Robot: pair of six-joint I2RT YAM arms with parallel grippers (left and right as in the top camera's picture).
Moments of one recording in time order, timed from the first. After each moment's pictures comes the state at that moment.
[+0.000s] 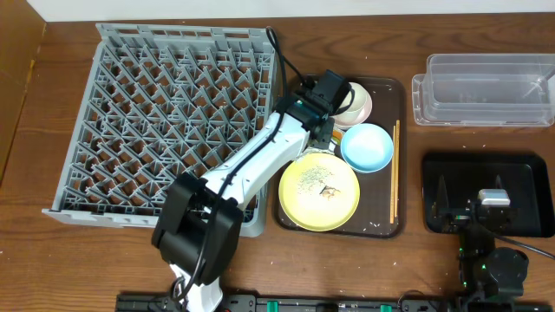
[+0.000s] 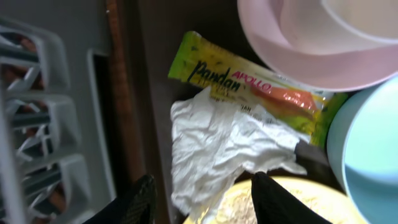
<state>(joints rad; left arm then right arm) -0.61 1.91 1.49 -0.81 -0.23 -0.35 0.00 0.01 0.01 -0.07 0.03 -0.06</state>
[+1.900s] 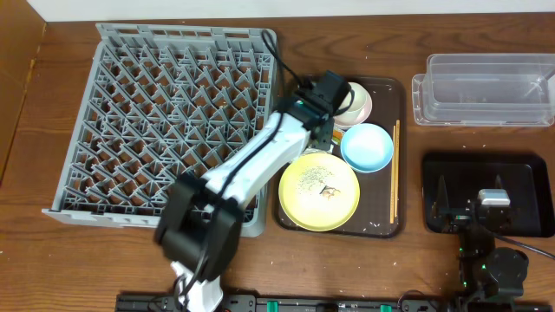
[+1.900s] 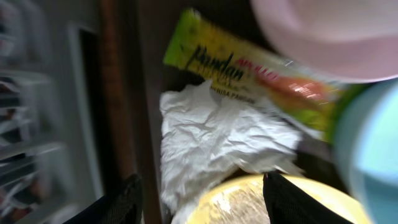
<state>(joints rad) -0.61 1.94 1.49 -0.84 -0.22 -0.41 0.00 0.01 0.01 -0.07 0.03 -0.06</state>
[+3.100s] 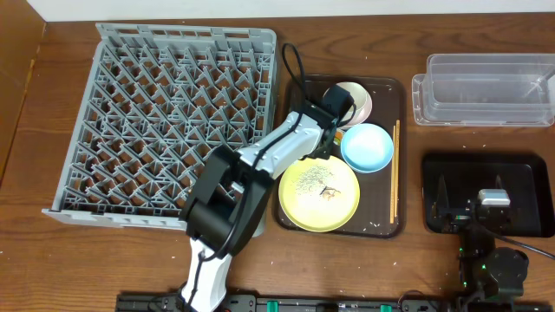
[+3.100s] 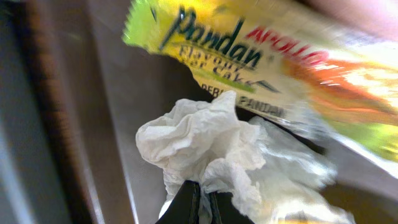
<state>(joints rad) -0.61 2.09 1.48 -0.79 -0.23 -0.38 0.00 0.01 0.01 -0.07 0.03 -0.06</state>
